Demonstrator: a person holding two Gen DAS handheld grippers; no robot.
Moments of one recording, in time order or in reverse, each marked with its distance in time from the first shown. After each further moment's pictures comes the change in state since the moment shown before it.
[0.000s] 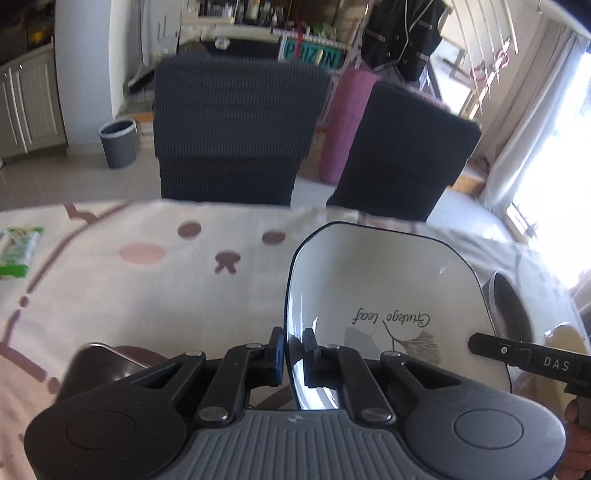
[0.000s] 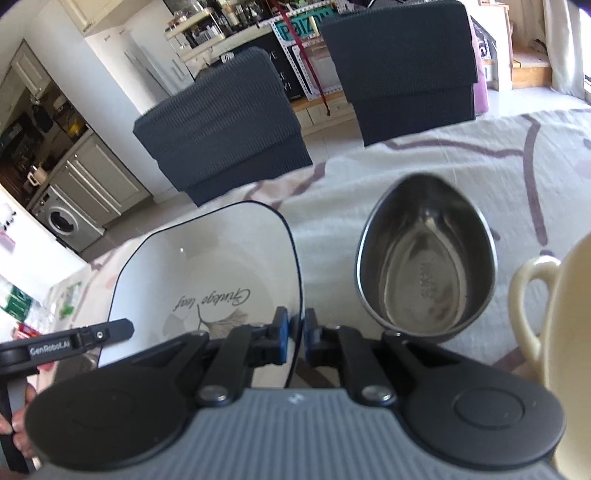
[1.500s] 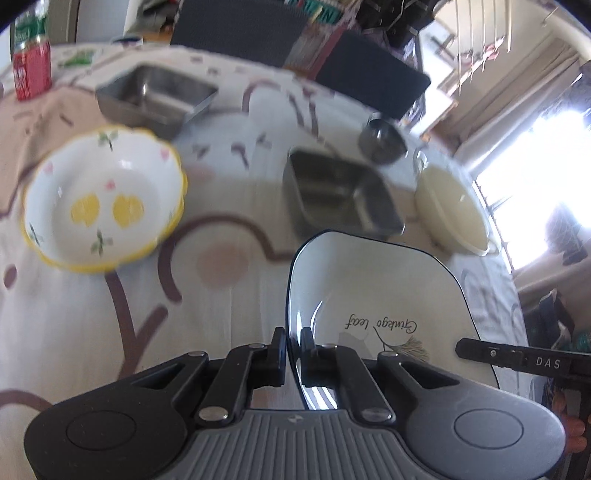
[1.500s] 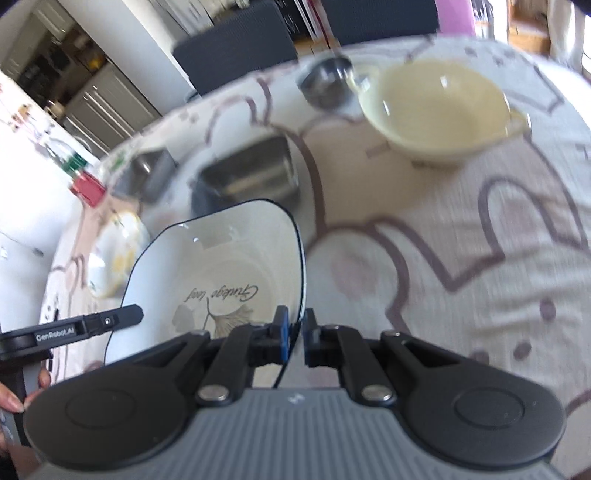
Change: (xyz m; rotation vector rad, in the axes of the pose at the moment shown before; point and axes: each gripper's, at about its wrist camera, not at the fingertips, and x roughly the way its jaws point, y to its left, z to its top) left arm -0.146 -0.054 -0.233 -0.162 0.203 -0.147; right arm -0.198 -0.043 -0.176 -0.055 0.244 -0.020
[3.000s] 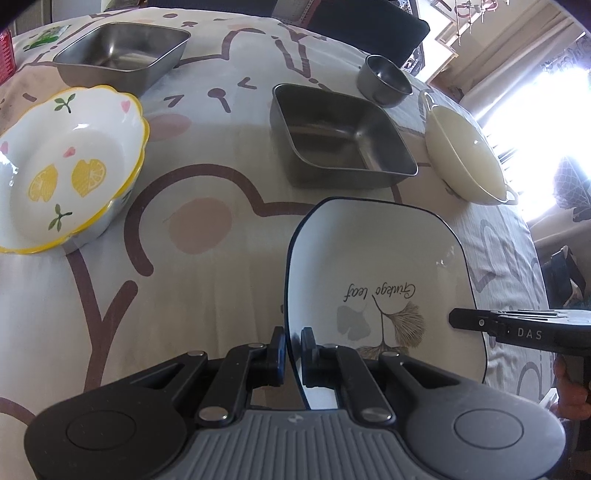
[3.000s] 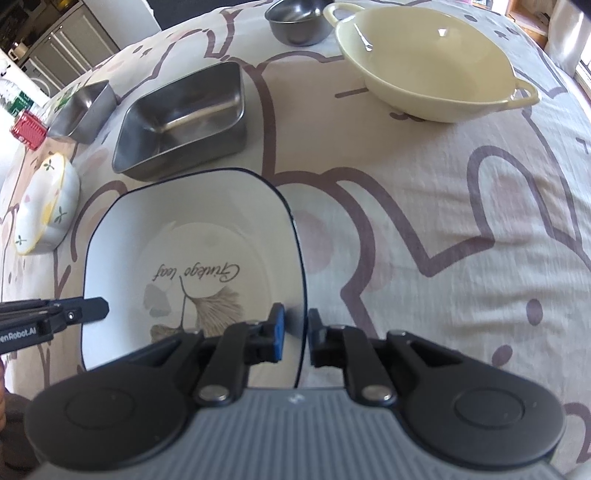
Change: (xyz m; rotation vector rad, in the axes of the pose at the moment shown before) left arm 0.037 -0.010 -0.002 0.065 0.124 0.021; right arm 0.060 -0.013 0.002 -0.080 0.153 -0.182
